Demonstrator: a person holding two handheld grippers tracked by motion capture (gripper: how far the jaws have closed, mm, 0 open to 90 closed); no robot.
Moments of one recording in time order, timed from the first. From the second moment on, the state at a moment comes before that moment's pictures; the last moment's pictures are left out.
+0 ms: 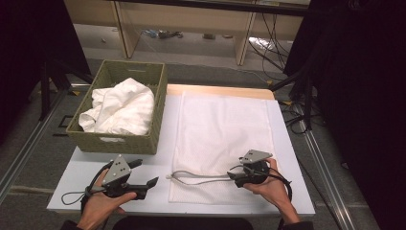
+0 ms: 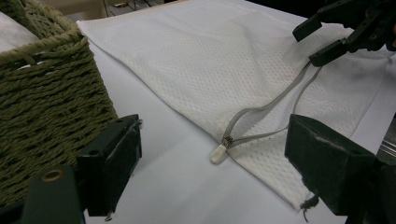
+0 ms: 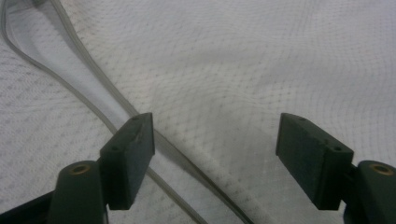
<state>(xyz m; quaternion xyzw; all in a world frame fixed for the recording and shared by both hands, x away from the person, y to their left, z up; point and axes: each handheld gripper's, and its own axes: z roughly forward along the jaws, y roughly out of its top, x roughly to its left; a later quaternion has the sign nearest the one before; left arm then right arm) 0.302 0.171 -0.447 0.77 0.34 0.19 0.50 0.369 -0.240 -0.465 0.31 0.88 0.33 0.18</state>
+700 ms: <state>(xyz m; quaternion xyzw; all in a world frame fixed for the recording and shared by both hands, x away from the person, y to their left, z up) 0.302 0.172 -0.446 0.77 0.35 0.18 0.50 0.383 -0.221 -0.477 0.26 0.91 0.28 0.17</state>
